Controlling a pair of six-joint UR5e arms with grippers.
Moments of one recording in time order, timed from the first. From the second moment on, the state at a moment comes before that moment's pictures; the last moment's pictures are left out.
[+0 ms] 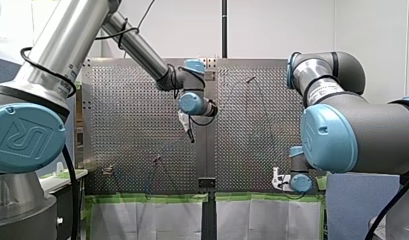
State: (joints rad) left arm -0.67 -1.97 -1.73 -2.59 -1.90 -1.99; right arm 1.71 -0.47 1.53 -0.79 1.59 1.56
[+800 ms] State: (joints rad) left arm -0.67 -1.97 -1.94 -2.38 -1.93 -1.97; right arm 1.71 -0.47 1.53 -0.79 1.59 1.56
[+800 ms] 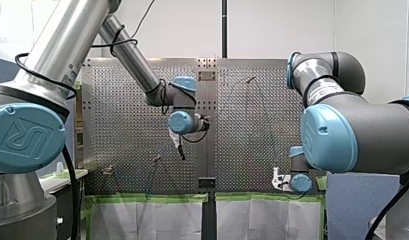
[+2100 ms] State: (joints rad) left arm -0.66 -1.97 -2.27 -2.05 -1.94 -1.95; right arm 1.70 -0.47 1.53 -0.78 1.58 1.56
